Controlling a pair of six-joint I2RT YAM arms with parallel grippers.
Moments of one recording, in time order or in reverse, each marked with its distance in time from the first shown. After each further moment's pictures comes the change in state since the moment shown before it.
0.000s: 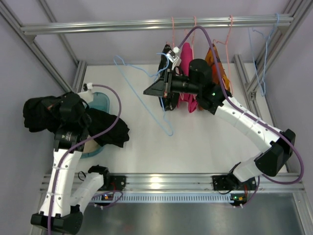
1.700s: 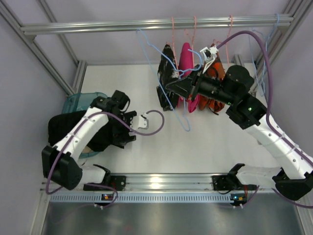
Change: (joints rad) left arm -0.250 0.502 0.117 -0.864 1.307 -0.385; right arm -0.027 -0.310 -0.066 -0.089 0.153 -0.254
